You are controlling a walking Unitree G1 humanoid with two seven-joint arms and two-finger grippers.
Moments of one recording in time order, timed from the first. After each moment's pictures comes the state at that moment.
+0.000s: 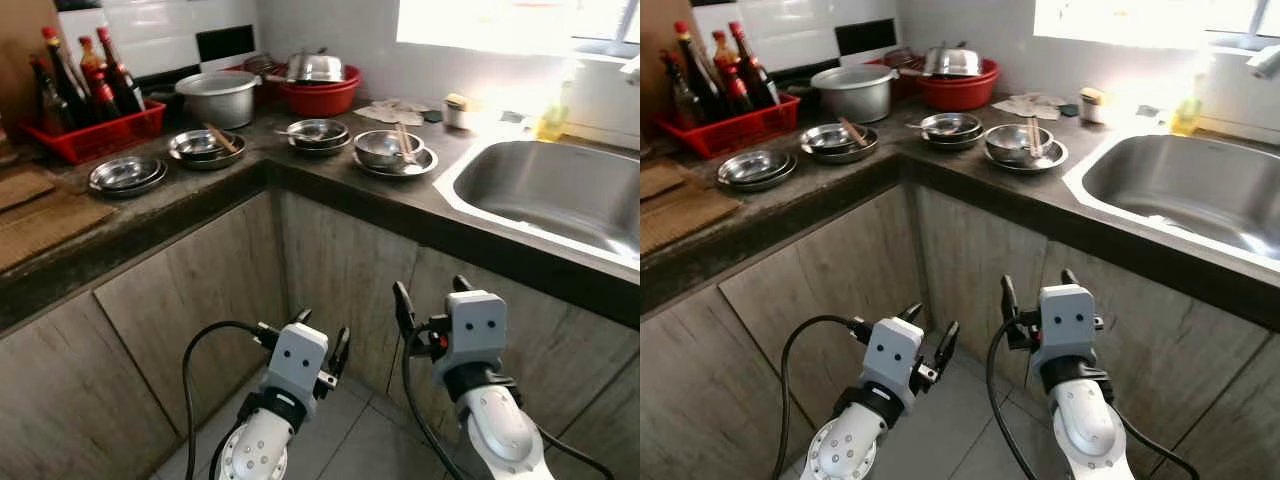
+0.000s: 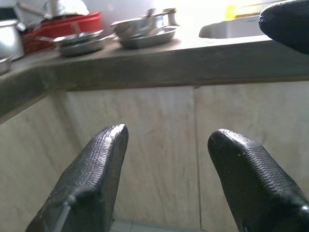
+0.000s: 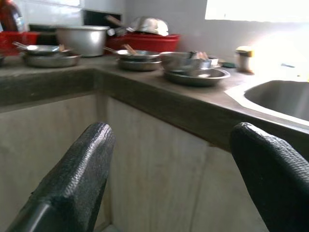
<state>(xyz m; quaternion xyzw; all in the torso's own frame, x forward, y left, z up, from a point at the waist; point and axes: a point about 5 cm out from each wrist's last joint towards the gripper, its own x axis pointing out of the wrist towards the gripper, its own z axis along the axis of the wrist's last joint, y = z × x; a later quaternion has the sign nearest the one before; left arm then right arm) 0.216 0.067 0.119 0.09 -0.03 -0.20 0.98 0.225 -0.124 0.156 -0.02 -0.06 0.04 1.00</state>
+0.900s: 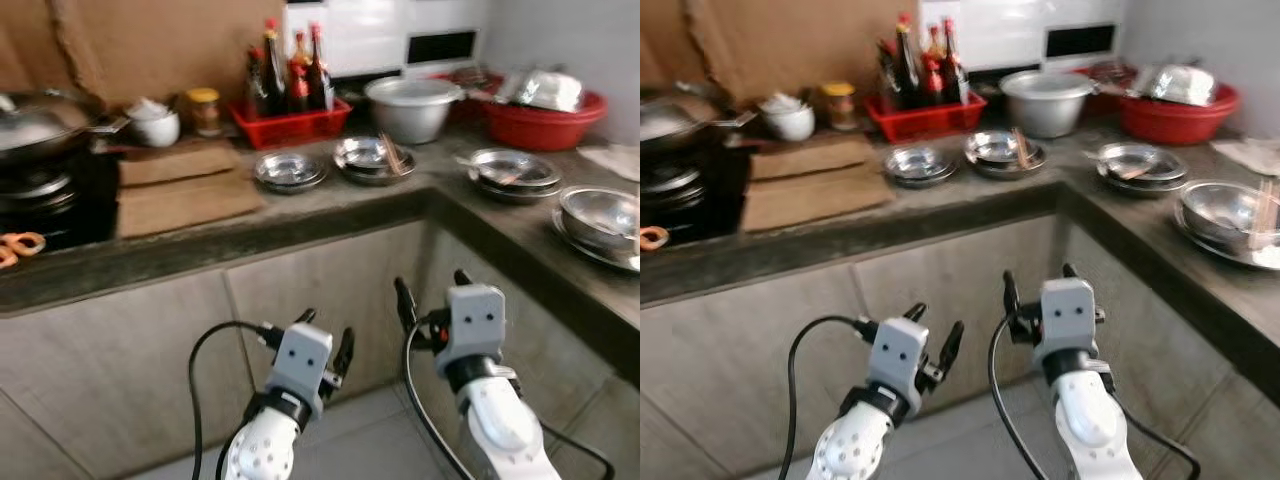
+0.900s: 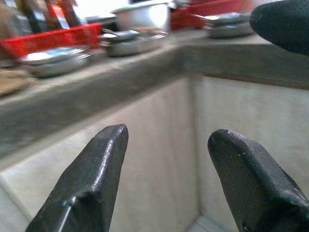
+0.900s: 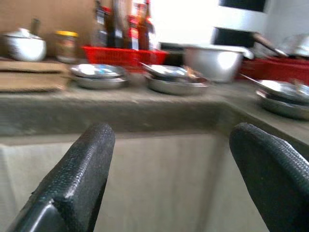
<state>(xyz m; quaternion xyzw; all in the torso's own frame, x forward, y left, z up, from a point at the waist) 0.217 0.063 0.119 0.08 -0.03 -0.20 0.98 0.232 -0.127 0.157 -0.04 -0.06 0.04 1.00</state>
